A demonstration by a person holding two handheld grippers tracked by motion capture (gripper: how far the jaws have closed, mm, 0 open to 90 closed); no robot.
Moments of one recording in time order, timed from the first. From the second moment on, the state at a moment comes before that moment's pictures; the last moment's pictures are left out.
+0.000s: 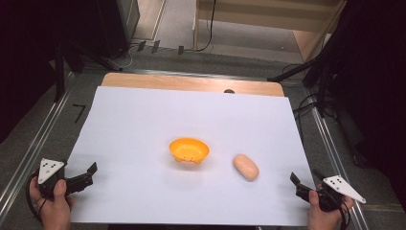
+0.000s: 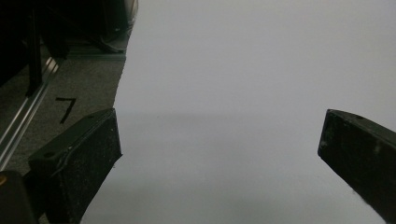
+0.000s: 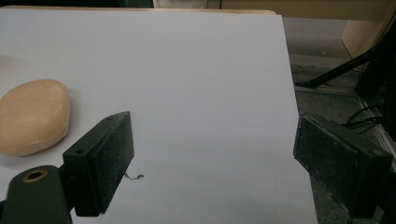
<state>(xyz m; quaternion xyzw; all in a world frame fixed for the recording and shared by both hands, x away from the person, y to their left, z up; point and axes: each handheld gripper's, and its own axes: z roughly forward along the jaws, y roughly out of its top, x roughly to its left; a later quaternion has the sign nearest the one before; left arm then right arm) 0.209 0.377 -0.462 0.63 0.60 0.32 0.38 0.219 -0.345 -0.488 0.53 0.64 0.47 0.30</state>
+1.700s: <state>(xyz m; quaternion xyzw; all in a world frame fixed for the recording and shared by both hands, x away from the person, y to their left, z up) 0.207 0.379 -0.462 0.63 0.59 0.32 0.40 0.278 -0.293 -0.459 0.44 0.84 0.29 0.14</state>
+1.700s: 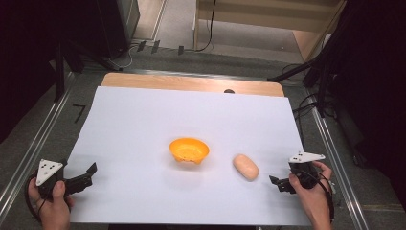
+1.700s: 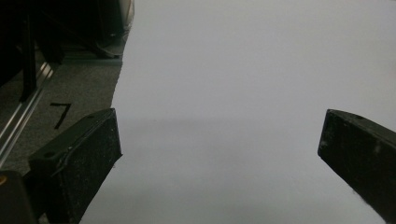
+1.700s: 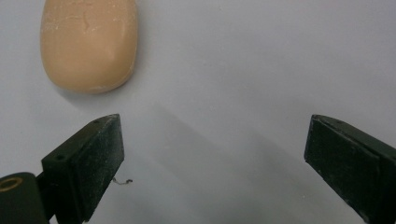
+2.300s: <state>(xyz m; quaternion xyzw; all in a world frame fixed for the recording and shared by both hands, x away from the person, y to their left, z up) 0.207 0.379 -0.462 0.63 0.59 0.32 0.40 0.294 -0.259 -0.453 0.42 0.87 0.26 0.10</state>
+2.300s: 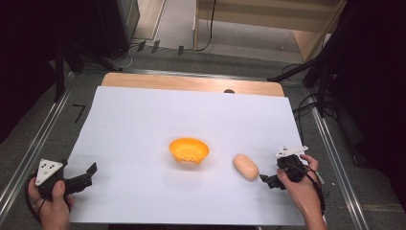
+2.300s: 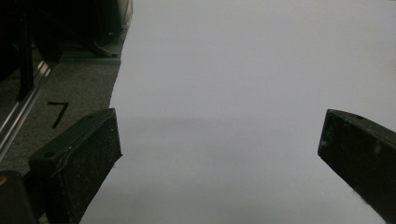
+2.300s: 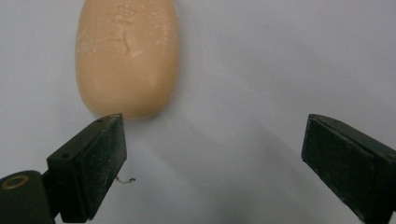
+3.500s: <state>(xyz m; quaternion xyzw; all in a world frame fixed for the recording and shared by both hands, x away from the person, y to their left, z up) 0.208 0.378 -0.463 0.63 0.59 0.32 0.40 0.314 -0.188 -0.463 0.39 0.89 0.22 0.08</state>
